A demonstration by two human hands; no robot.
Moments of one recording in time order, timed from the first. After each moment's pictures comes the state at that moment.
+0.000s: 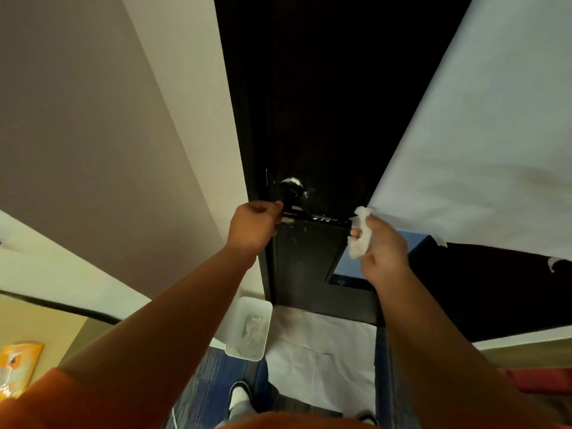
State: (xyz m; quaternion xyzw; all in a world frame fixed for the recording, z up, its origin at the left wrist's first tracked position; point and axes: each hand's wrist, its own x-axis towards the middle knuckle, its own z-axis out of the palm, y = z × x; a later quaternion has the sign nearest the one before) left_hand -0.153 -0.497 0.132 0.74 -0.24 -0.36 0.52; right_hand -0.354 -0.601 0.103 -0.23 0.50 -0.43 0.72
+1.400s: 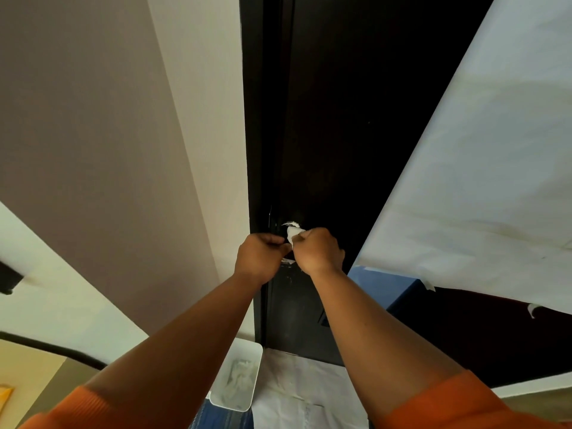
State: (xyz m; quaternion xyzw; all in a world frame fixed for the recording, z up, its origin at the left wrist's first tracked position) left_hand -0.144 -0.519 0.134 0.77 -0.31 -0.29 0.47; right_hand -0.247 -0.587 0.152 -0.74 0.59 -0.19 0.27
